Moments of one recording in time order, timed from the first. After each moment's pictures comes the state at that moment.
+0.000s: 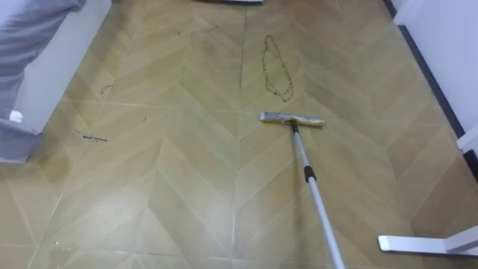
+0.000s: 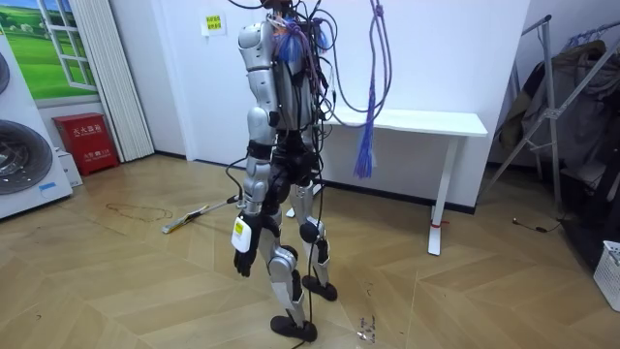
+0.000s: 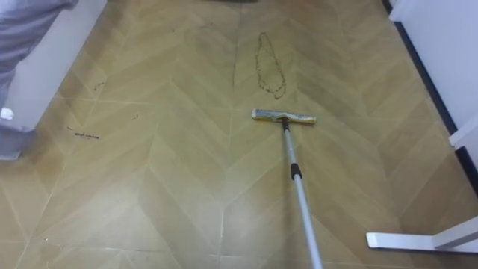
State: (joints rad) left arm 0.17 0.17 0.04 1.20 0.47 0.10 0.08; right arm 0.05 -0.23 0.13 1.31 -0.01 0.00 0.02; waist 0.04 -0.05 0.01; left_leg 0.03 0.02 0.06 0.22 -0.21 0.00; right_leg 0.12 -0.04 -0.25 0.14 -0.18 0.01
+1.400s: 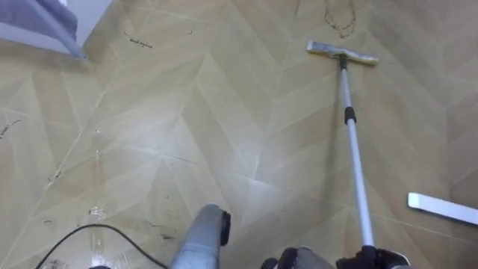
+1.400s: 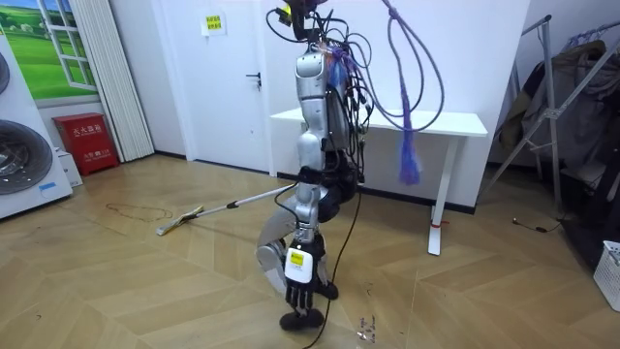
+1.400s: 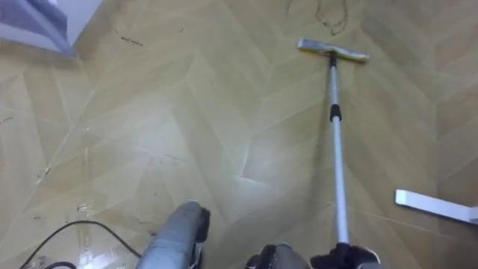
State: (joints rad) left arm -0.09 0.23 -0.09 1.34 0.19 0.08 0.10; right arm -0.30 -0.33 0.14 1.47 0.22 0.08 0.11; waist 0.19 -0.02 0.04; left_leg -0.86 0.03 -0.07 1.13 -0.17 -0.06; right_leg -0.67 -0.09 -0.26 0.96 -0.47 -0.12
